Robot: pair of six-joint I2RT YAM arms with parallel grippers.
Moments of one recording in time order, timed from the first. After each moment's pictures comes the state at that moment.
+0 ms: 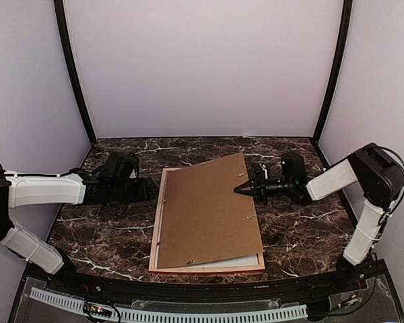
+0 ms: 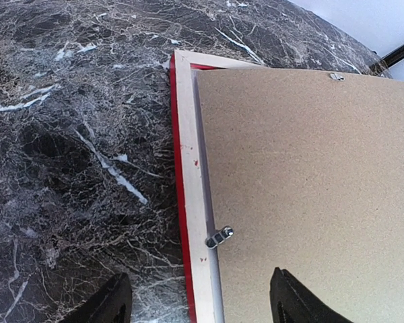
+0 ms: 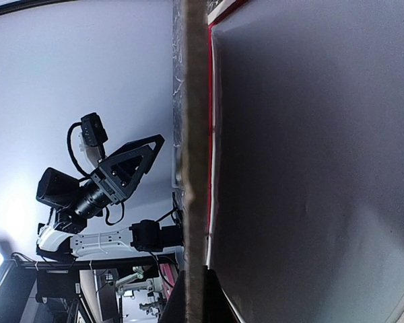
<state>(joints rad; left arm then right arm) -0.64 1.39 0.77 -0.16 -0.13 -0.66 0.46 1.78 0.72 0.62 -0.93 1.15</state>
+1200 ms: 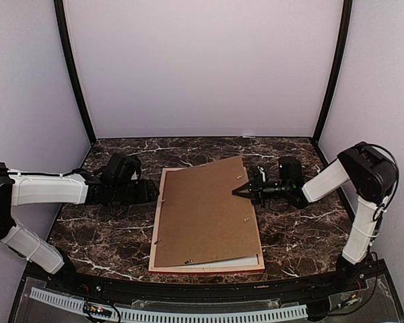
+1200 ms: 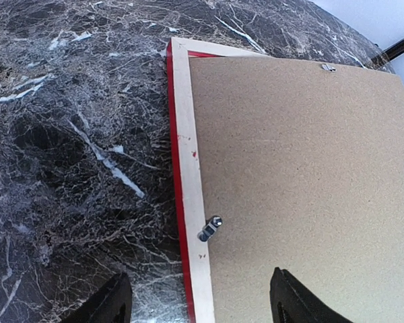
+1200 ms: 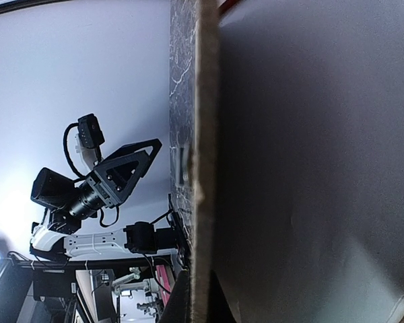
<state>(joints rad) -0.64 1.42 0.77 -0.16 -0.11 -0.66 0.47 1.86 0.72 0.73 -0.93 1.15</state>
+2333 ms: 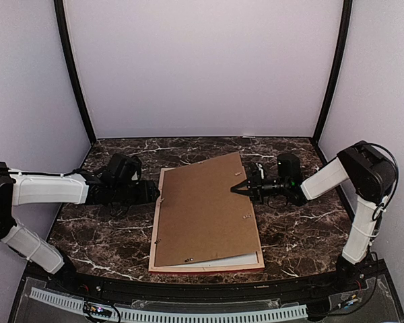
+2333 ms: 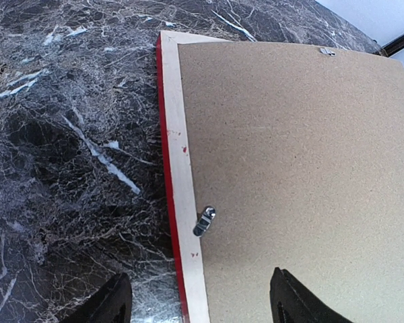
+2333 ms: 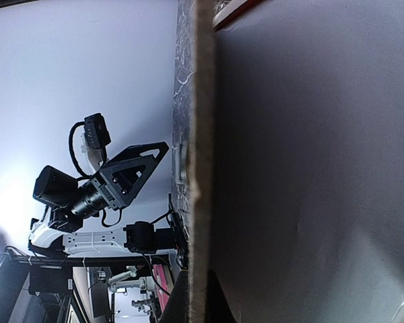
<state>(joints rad) -0.64 1.42 0.77 -0.16 -0.09 -0.66 0.47 1.87 0.76 0.70 -0.94 1.13</state>
